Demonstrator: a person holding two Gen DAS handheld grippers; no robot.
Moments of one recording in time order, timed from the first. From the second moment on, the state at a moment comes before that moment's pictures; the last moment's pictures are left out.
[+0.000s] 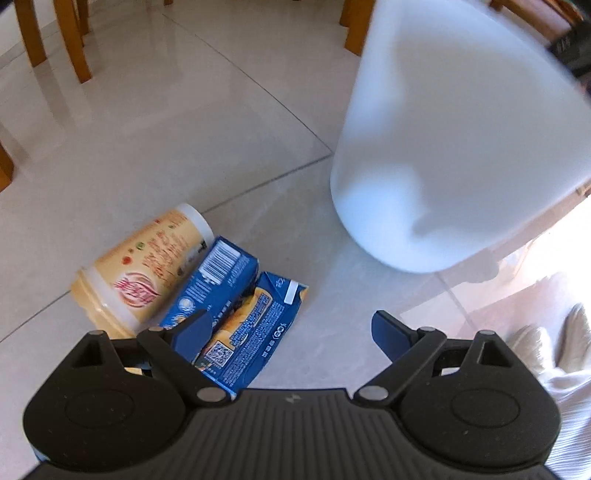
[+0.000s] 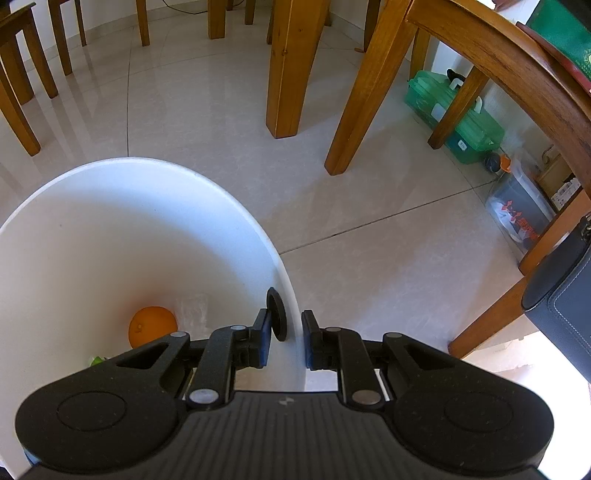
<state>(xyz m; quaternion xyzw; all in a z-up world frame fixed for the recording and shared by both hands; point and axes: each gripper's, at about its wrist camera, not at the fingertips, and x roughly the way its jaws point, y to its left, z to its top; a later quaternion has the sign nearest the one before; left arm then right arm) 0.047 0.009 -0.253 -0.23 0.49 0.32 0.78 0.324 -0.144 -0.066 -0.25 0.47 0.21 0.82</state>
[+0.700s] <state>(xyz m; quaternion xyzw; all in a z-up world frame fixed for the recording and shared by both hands) 0.067 0.035 -0.320 -0.25 0.52 0.34 0.74 0.325 -0.144 -0.067 -0.25 0.46 0.21 0.82</state>
